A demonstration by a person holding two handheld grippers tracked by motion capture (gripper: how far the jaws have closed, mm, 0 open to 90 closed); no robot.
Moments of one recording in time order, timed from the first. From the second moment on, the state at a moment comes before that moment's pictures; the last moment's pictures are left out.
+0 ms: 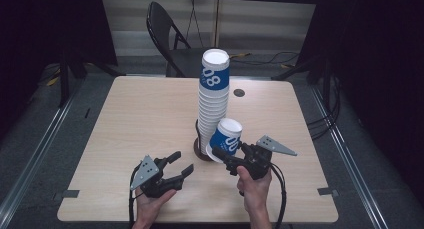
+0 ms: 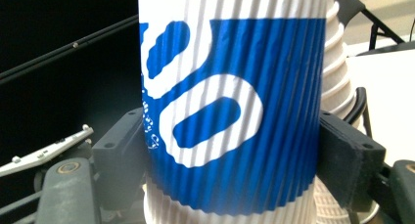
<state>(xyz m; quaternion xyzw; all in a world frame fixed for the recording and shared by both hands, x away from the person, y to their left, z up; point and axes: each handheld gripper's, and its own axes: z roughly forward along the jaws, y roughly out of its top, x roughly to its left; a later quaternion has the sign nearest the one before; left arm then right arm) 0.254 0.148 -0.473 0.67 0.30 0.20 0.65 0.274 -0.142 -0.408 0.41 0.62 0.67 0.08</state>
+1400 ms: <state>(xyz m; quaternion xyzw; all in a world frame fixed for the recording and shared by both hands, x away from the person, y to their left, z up) 0.241 0.112 -0.493 0.65 0.25 0.24 0.67 0.248 -0.124 -0.479 0.44 0.54 0.71 -0.09</state>
